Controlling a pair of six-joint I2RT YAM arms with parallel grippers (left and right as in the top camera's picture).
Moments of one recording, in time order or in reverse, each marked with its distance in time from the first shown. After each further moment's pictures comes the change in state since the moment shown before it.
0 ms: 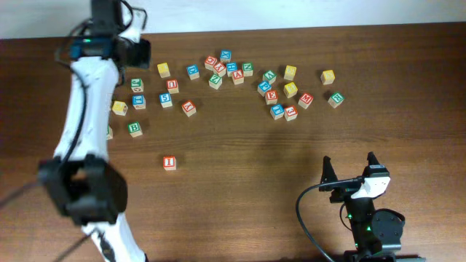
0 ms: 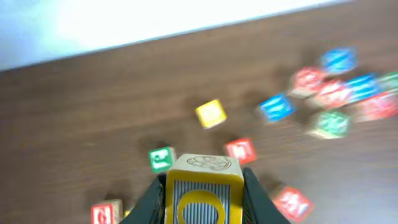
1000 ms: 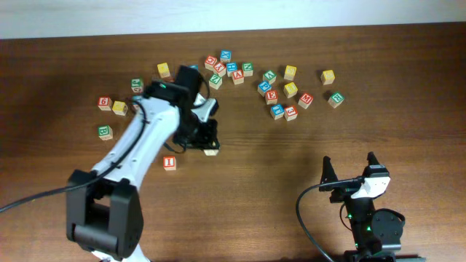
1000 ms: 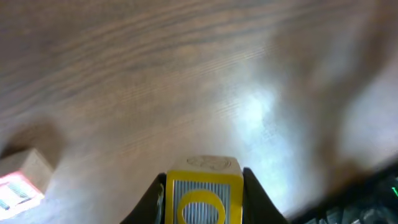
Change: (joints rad) left arm -0.349 -0.184 -0.562 -0.227 0.242 -0.299; right arm 0.000 0.000 0.000 0.000 0.000 0.001
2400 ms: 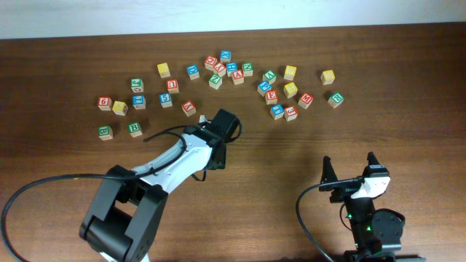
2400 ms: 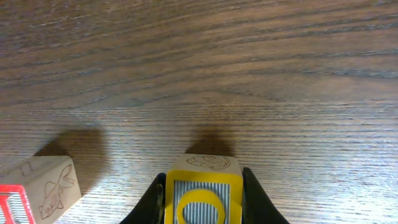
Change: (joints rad) left arm -0.221 0.000 -0.349 0.405 -0.576 -0.345; right arm 0.000 0.000 0.000 0.000 0.000 -0.001
